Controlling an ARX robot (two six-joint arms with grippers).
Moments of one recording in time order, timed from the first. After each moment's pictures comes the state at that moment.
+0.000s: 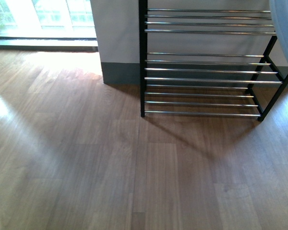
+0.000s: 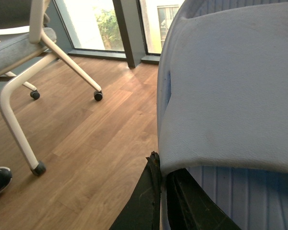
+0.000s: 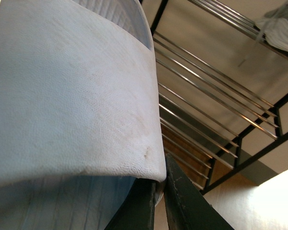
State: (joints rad) left arm -0.31 0.46 0.15 0.15 -0.78 0.02; right arm 0.15 0.63 0.22 0.24 -0.19 -0.46
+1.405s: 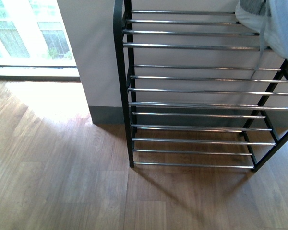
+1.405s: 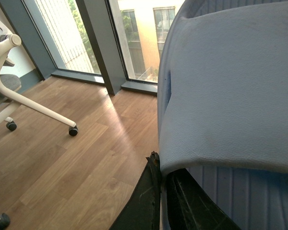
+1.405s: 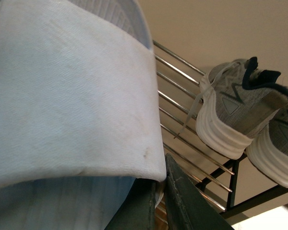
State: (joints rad) left arm -0.31 0.46 0.14 0.15 -0.78 0.02; right arm 0.15 0.63 0.22 0.24 -0.19 -0.46
